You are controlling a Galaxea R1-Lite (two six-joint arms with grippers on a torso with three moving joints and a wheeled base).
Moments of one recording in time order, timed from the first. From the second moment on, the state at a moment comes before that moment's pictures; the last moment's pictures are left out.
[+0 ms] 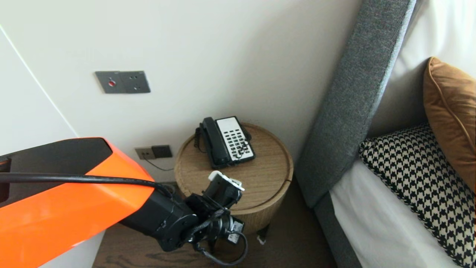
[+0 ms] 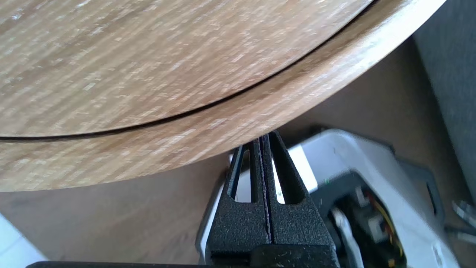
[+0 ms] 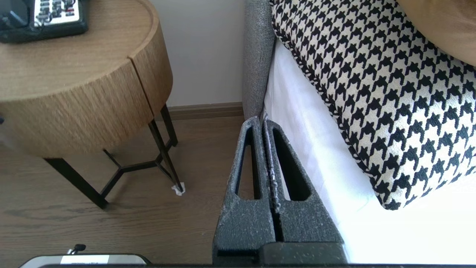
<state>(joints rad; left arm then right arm) -0.80 2.13 -0.99 -0.29 0.16 -0.24 -0.01 0.00 0.00 0.00 0.00 0.00</state>
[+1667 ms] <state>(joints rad) -0.77 1.58 -0.44 -0.30 0.15 -0.23 -0.01 0.00 0.00 0.00 0.00 0.00</state>
